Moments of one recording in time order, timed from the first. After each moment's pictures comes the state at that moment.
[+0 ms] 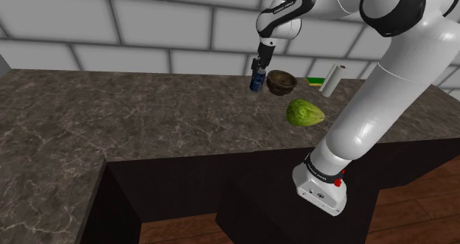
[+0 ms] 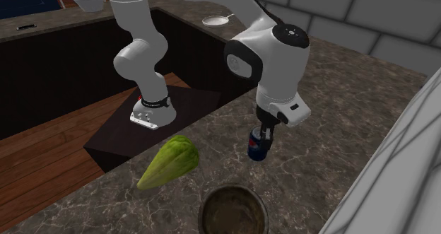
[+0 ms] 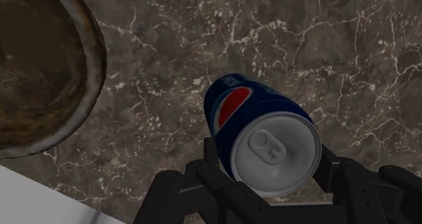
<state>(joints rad) -0.06 0.04 -0.35 -2.21 0.12 2.21 -0.51</state>
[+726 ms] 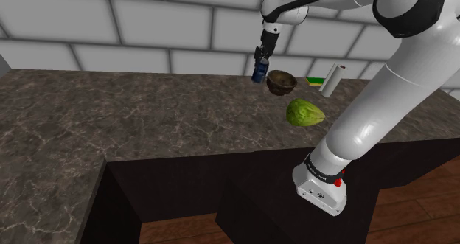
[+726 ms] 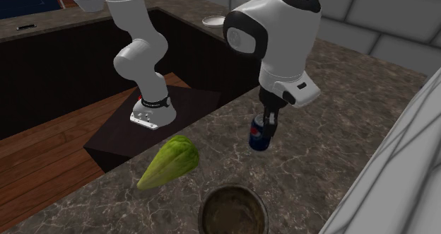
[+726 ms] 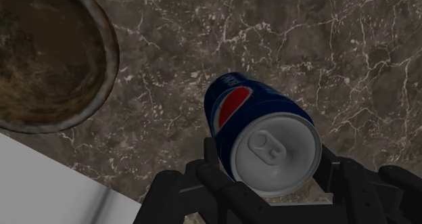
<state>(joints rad) -0.06 -0.04 -0.35 -2.14 0.08 2.07 -0.47</state>
